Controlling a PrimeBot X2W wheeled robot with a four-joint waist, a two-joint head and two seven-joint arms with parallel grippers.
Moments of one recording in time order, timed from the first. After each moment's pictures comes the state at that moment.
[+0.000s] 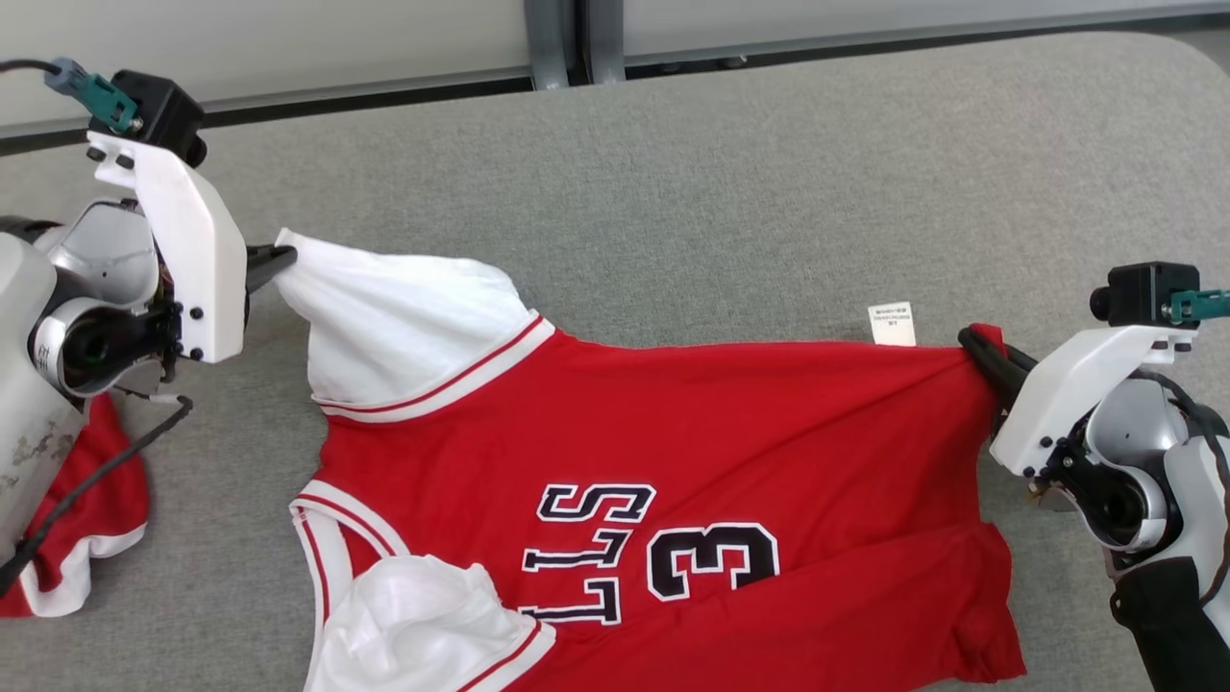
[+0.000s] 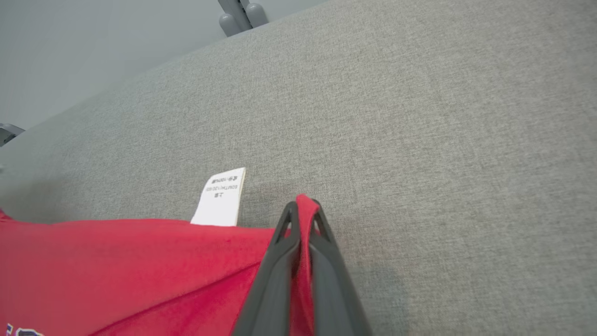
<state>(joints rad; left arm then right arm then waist) -1.01 0.63 -0.89 0.53 -1.14 -0.13 0.68 -0.49 -0.24 0.16 0.40 0.65 0.13 0.44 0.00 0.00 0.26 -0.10</state>
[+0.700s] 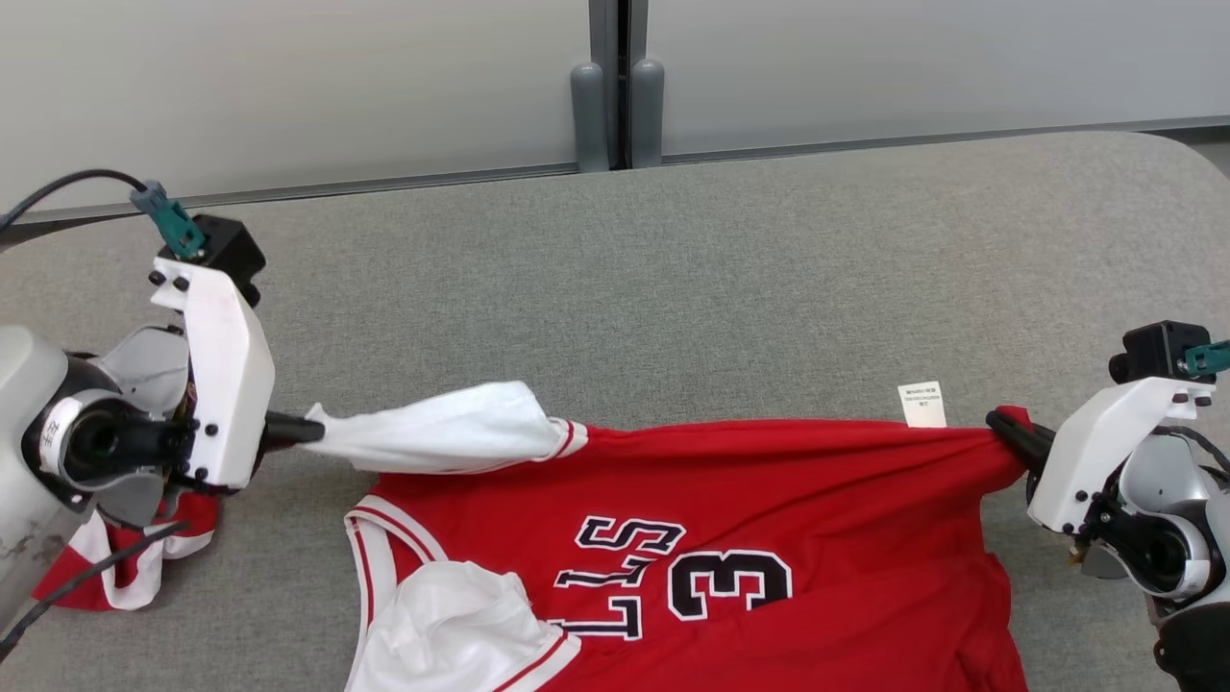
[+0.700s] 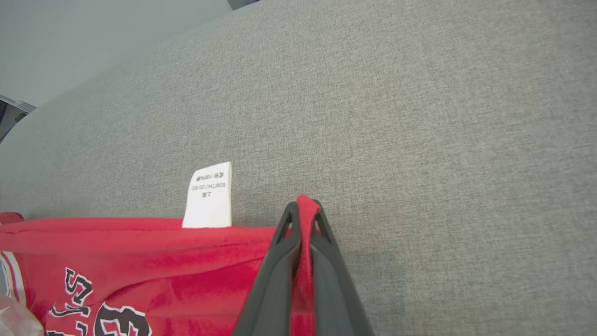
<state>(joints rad) -0.88 0.75 -0.94 0.27 -1.32 -0.05 0.98 -0.40 -0.30 0.14 0.41 0.69 0.13 0.57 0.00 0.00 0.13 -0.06</state>
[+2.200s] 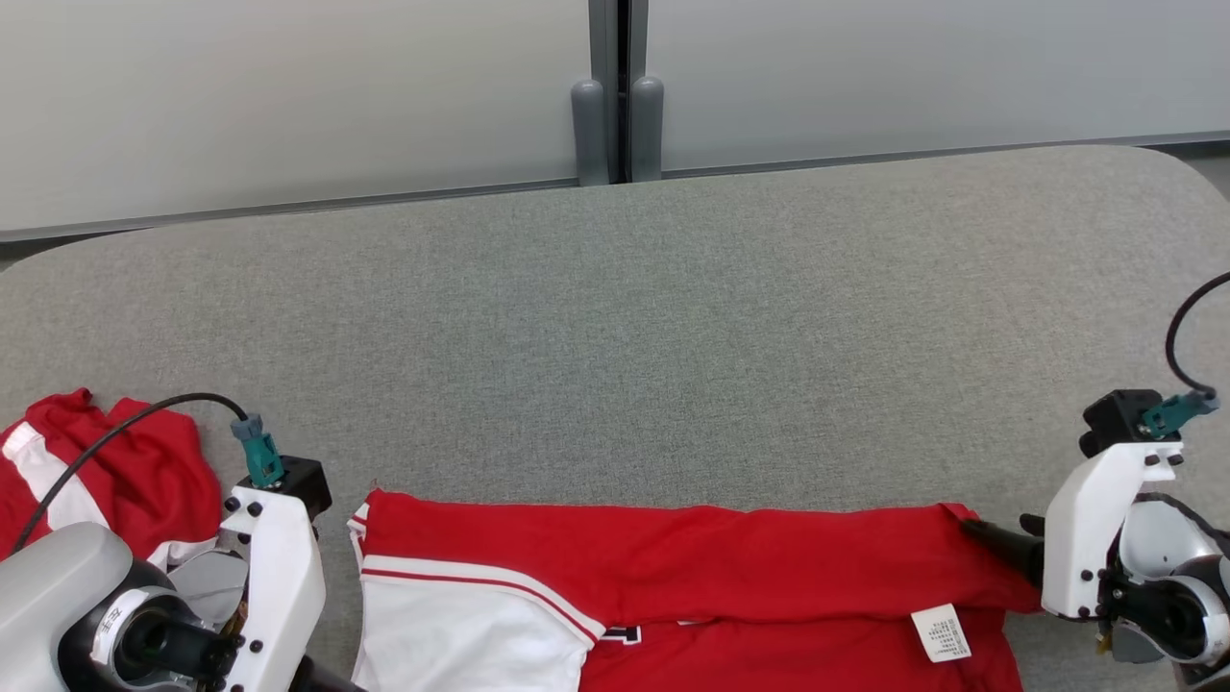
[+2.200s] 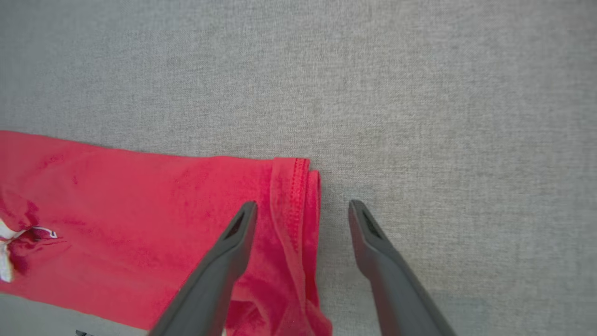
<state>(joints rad) -0.62 0.90 -1.04 -0.09 -1.44 0.16 1.14 -0.27 -0.38 0.21 0.27 0.70 0.13 0.82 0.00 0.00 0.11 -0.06</state>
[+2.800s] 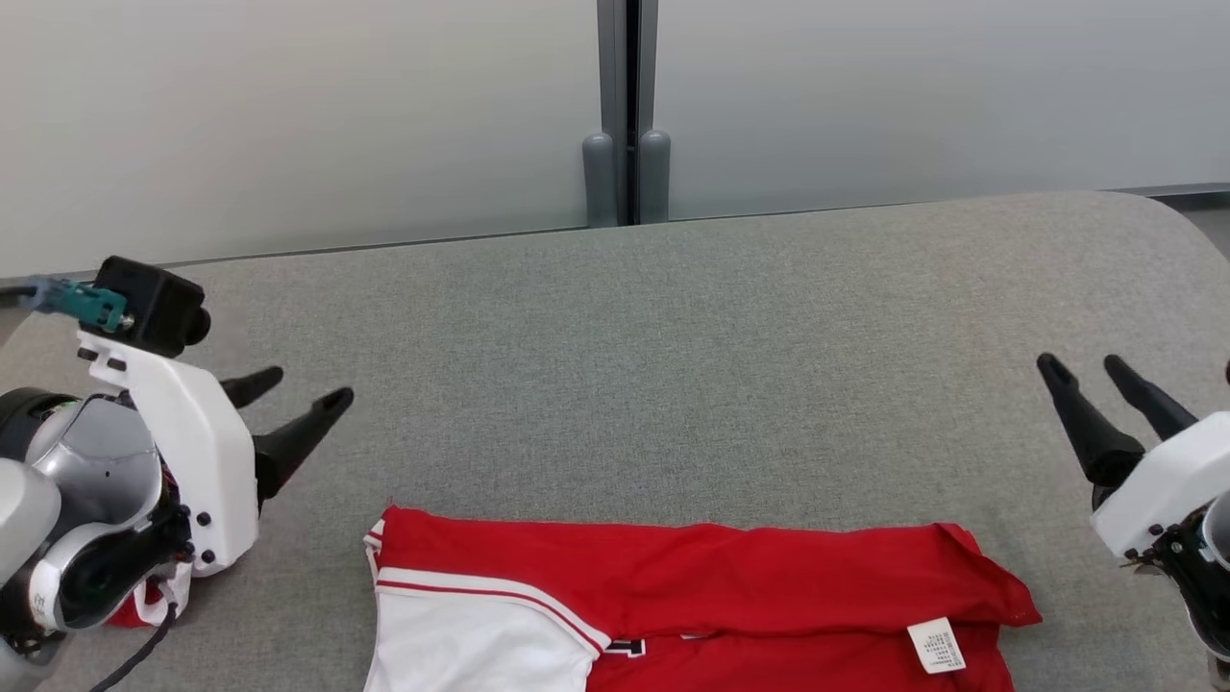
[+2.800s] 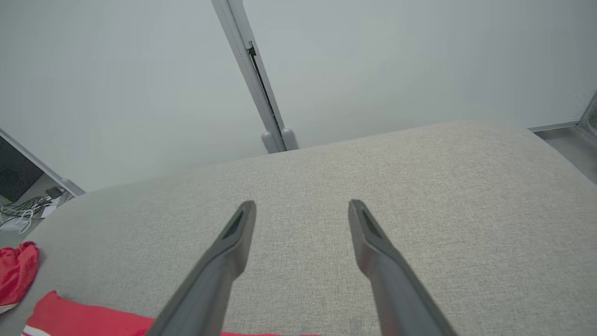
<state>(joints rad) -0.62 0.91 -0.81 -0.14 -1.20 0.16 0.53 -0.20 -0.31 0.01 0.04 0.62 0.13 0.39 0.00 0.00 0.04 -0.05</state>
